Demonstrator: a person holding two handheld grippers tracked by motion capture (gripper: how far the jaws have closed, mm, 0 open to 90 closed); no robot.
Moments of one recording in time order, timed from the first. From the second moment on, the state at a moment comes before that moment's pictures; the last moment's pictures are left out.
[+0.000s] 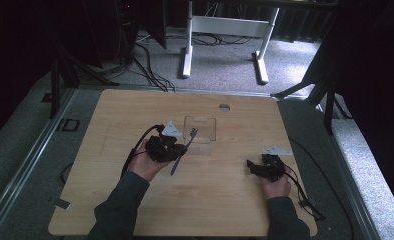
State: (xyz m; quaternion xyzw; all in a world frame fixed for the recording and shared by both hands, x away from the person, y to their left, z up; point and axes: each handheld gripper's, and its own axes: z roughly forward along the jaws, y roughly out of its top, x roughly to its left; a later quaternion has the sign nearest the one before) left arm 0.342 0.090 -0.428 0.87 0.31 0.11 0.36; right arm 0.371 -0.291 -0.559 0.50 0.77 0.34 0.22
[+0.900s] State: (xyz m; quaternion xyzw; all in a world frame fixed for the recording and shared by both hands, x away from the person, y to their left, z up) left arm 0.340 0.094 -0.426 0.85 0.32 0.14 0.39; right arm 0.371 -0.291 -0.559 0.50 0.77 0.34 0.22
